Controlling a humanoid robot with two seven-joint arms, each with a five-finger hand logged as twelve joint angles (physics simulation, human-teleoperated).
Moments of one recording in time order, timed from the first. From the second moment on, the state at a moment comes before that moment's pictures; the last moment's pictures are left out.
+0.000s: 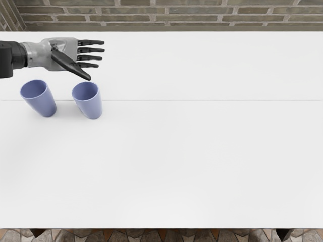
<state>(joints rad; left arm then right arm) -1.21 0.61 -0.29 -0.78 0.01 -0.61 0.33 -0.04 0.00 -0.01 0.16 0.02 0.03 -0.32</state>
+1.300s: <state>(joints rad) -1.43 0.57 -0.09 -0.87 0.50 -0.61 0.34 -0.06 0.00 -0.01 0.16 0.02 0.03 -0.32</state>
